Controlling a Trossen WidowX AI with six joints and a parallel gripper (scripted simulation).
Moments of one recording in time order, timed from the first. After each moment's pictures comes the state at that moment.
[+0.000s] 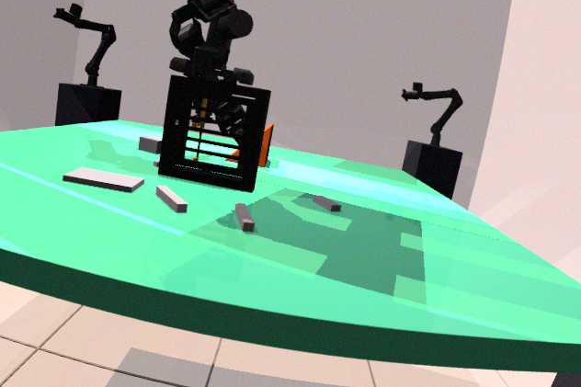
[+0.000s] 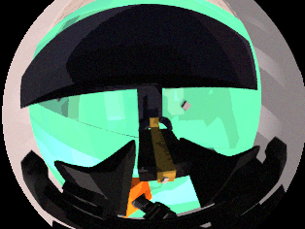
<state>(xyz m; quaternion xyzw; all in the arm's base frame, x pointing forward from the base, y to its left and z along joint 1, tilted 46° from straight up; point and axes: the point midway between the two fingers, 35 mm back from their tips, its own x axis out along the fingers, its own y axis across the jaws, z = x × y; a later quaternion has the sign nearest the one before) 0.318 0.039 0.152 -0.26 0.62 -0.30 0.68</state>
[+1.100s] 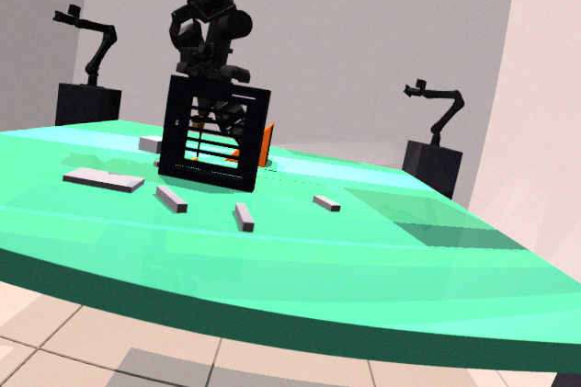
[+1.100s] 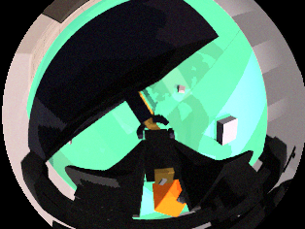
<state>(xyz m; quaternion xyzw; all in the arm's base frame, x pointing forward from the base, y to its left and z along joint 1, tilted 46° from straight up) 0.318 0.038 0.152 -0.09 0.53 -0.44 0.72</state>
